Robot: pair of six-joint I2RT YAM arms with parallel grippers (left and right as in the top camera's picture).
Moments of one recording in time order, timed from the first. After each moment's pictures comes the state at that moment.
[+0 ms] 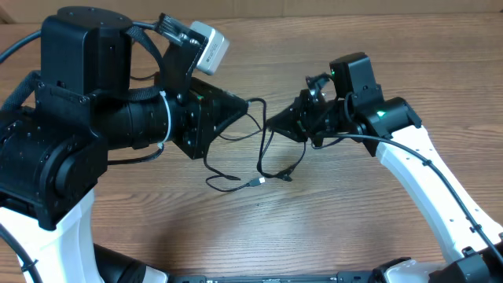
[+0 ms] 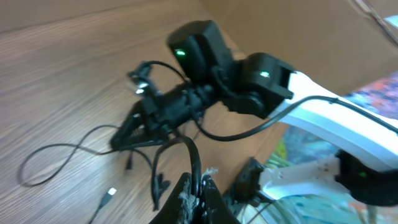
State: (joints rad) left arm -0.37 1.63 2.62 -1.69 0.61 -0.12; right arm 0.35 1.51 1.30 -0.72 -0.80 1.06
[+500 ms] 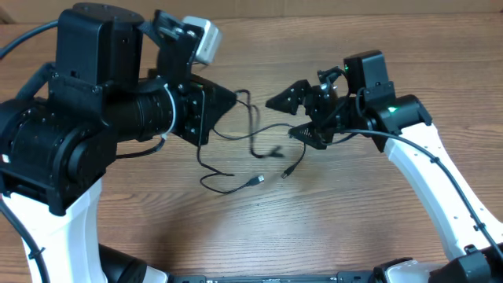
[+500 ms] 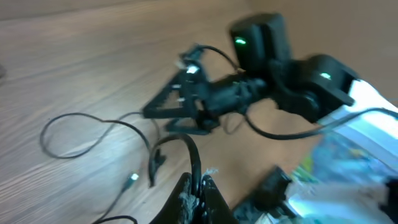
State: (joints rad) left arm -0.37 1.64 2.58 -1.69 0.51 -0.16; right arm 0.30 1.51 1.30 -0.71 -0.83 0.93
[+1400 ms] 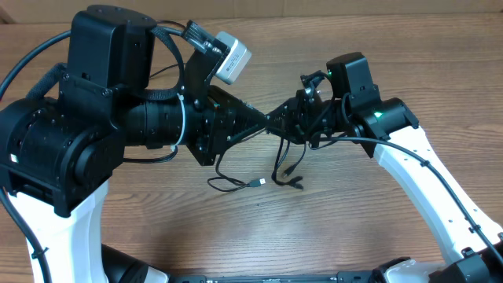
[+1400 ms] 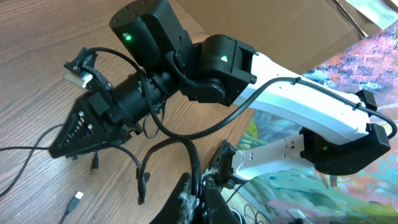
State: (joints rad) left arm -0.42 1.64 2.58 -1.69 0.76 -0.07; right arm 0.38 1.51 1.30 -0.66 -0.85 1.02
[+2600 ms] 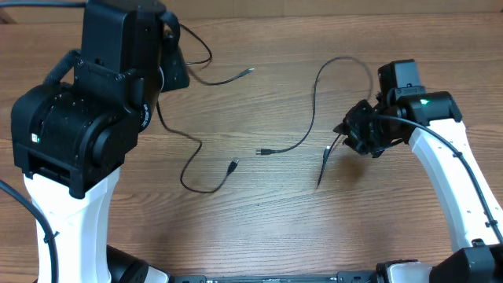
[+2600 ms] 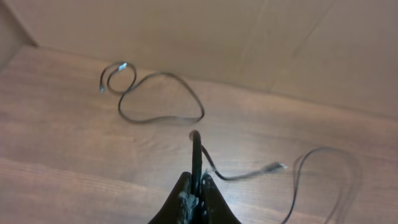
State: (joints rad) left arm -0.42 1.64 2.51 -1.52 -0.39 -0.47; right arm 0.12 1.51 1.30 -1.09 -0.35 0.90
